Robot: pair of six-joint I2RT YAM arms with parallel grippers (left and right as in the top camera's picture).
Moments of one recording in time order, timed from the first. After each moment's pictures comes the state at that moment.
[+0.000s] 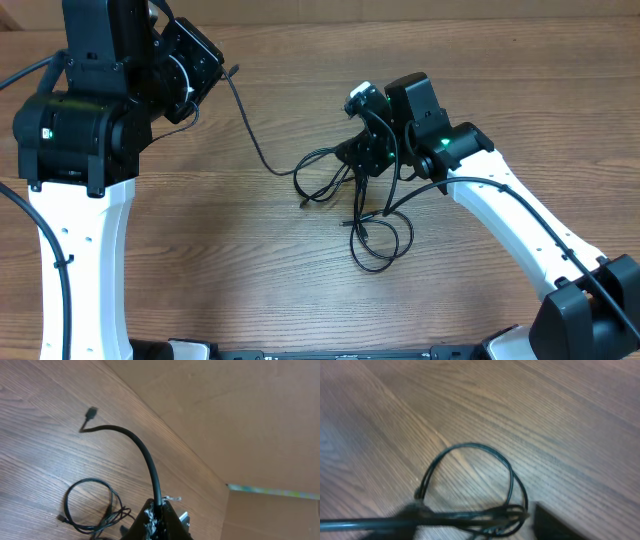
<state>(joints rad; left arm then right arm) -0.14 1.54 2.10 -1.21 0.17 -0.97 0.44 1.63 1.29 -0.56 -0.30 -0.16</state>
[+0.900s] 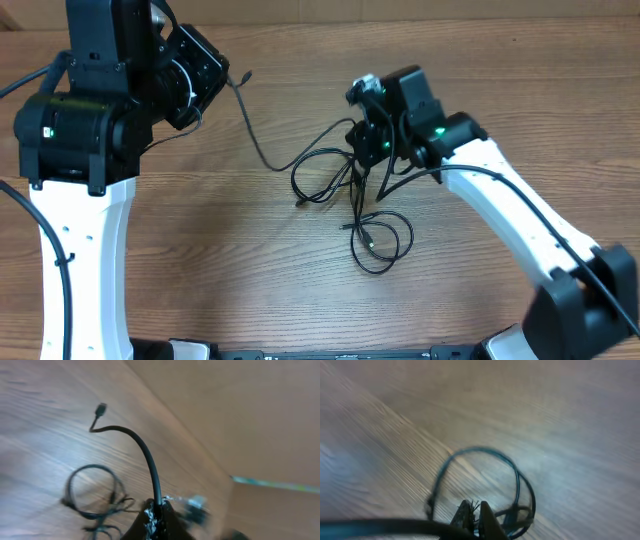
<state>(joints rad) -0.14 1.55 2.10 -1.26 0.19 -0.97 0.44 1.66 1.40 -0.63 -0.30 0.00</state>
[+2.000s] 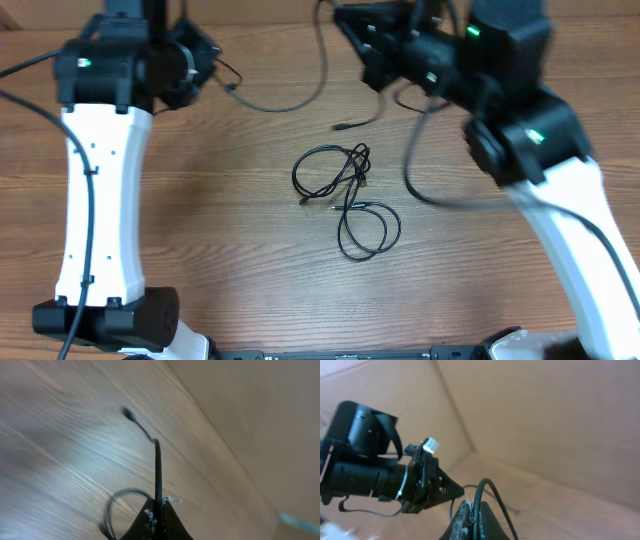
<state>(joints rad) -0.03 1.74 2.10 -1.25 0.11 -0.91 0.44 1.55 1.79 -0.40 -0.46 0.34</state>
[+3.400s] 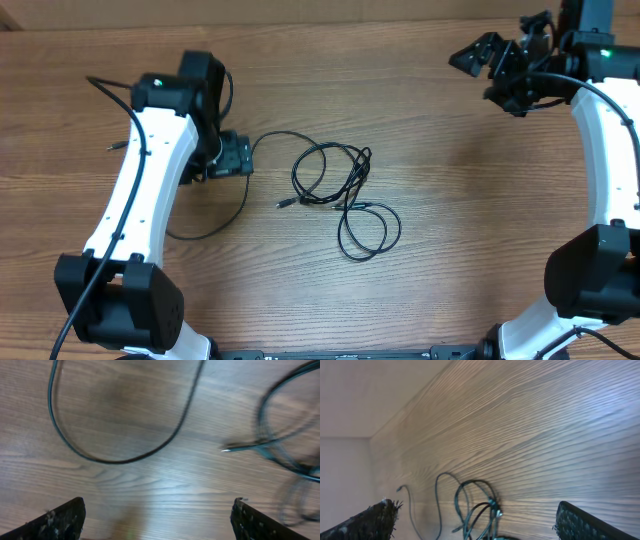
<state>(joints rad) -0.12 1.74 1.59 -1.40 -0.06 -0.33 -0.14 1.84 1.79 -1.01 -0.60 0.41</state>
